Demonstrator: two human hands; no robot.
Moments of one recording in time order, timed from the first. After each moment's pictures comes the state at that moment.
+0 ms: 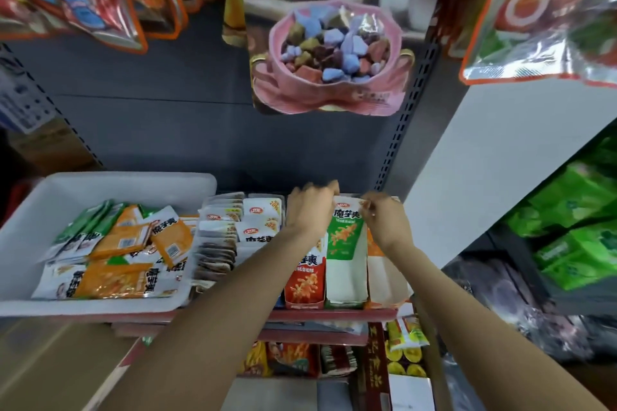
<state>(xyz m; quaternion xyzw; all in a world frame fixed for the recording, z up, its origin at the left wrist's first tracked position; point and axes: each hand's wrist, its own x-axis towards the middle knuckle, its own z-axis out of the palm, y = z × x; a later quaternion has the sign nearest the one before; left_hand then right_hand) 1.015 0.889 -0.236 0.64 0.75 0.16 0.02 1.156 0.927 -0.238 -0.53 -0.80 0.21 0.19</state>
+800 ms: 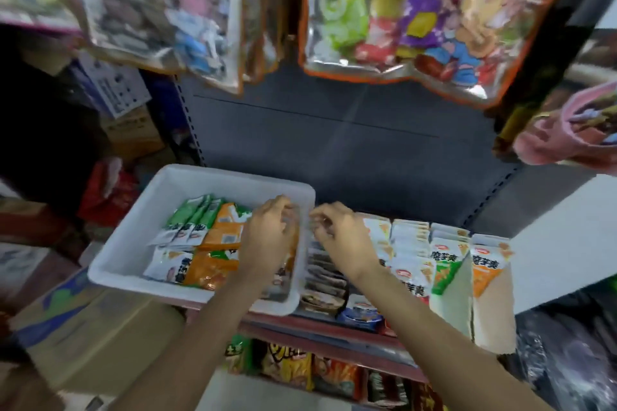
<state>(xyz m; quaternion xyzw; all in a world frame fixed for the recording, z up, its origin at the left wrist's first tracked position) 0.821 0.737 -0.226 0.48 0.79 0.39 0.02 0.945 0.815 -0.209 -0.34 -0.88 0.28 0.20</state>
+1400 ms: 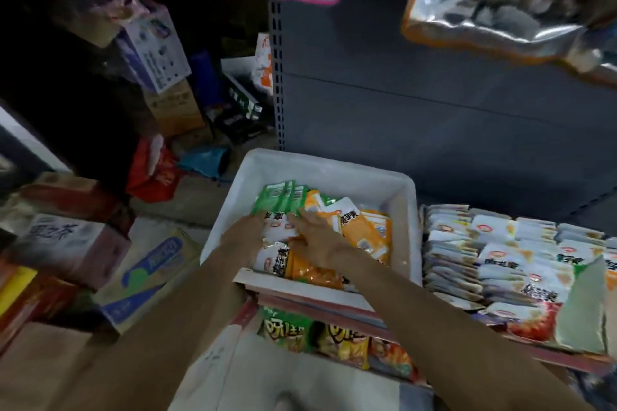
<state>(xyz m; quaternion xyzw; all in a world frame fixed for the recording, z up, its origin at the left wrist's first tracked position) 0.587 0.648 -0.327 0.45 0.86 0.05 0.26 0.741 0.735 -0.285 -0.28 -0.90 0.31 -0.15</state>
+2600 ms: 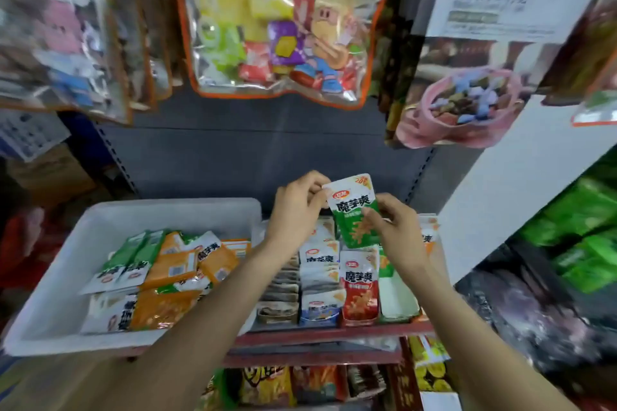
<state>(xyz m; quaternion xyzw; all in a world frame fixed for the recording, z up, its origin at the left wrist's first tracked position) 0.900 0.808 -0.158 0.56 0.65 0.47 0.19 1.065 0.841 -0.174 -0.42 -0.70 0.40 0.42</state>
